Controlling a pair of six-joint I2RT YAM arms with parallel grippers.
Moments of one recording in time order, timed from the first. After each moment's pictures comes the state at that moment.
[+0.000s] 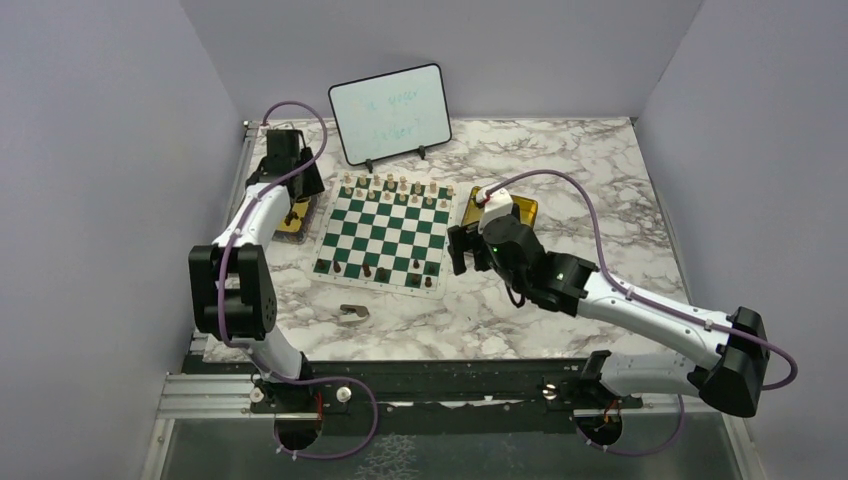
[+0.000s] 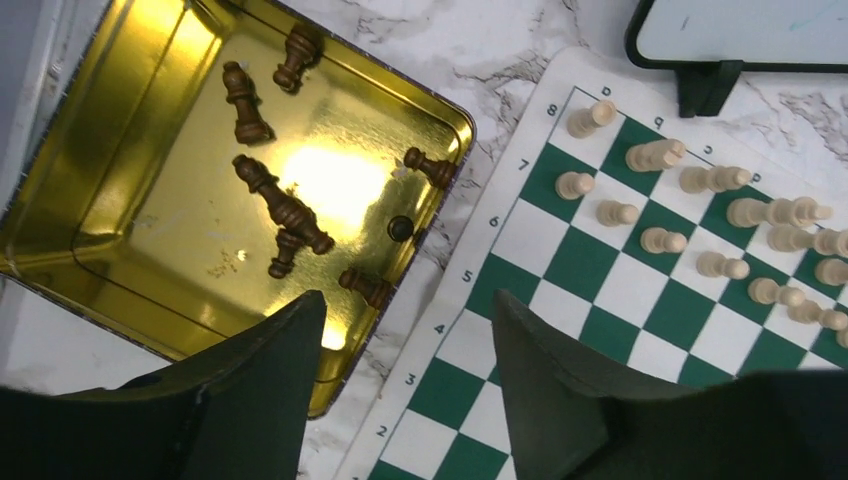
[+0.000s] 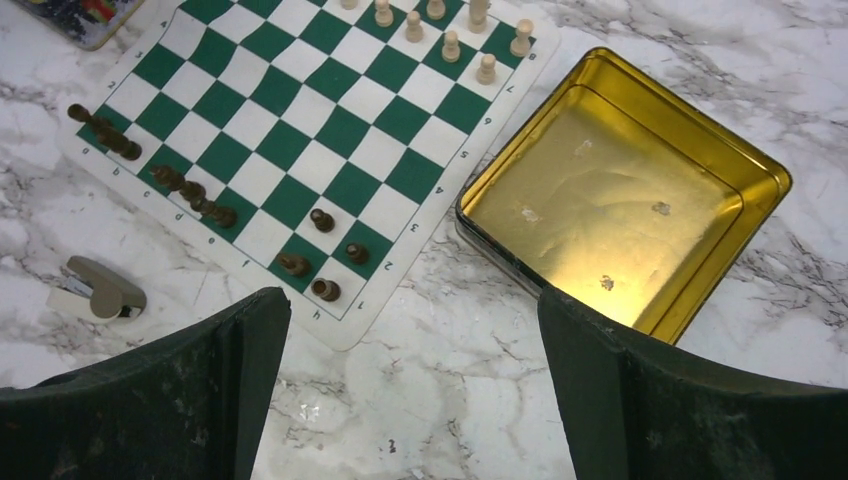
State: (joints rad) left arm 0.01 1.63 1.23 -0.36 -0.12 -0.28; right arm 0.99 1.18 0.95 -0.27 0.48 0.29
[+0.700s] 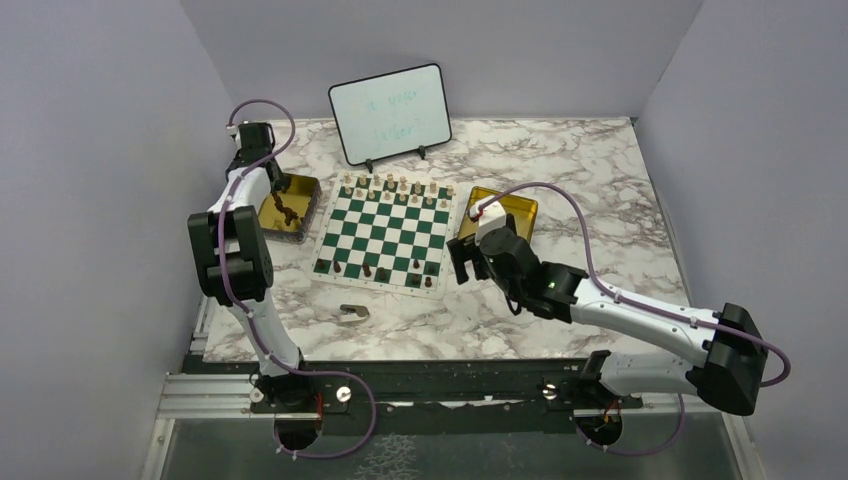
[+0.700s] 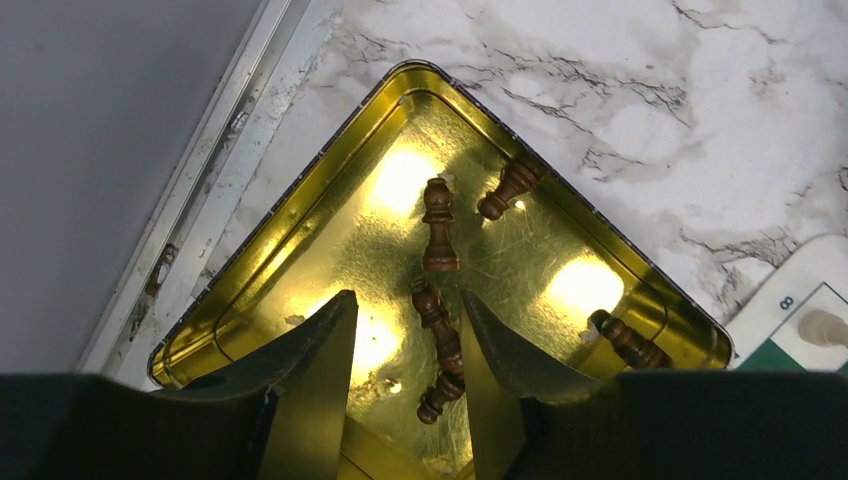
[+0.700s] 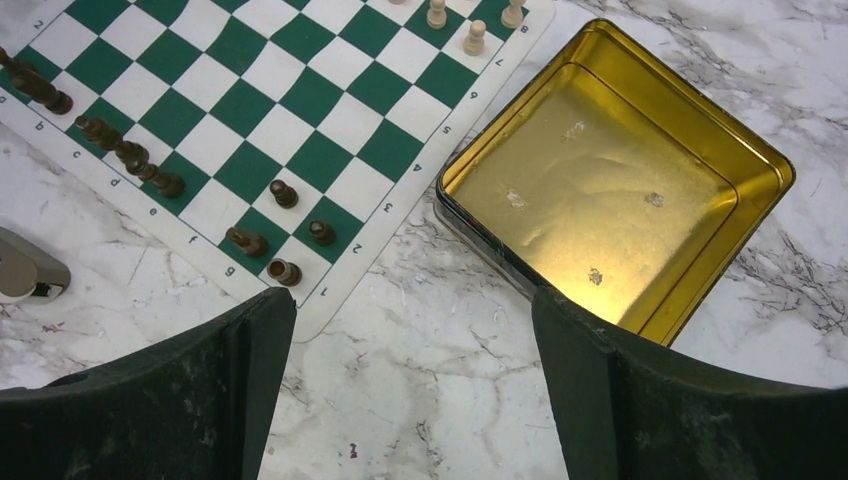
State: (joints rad) left arm 0.18 1.90 1.44 -0.34 -0.26 -0.25; right arm 0.99 1.18 0.81 -0.14 0.50 0.21
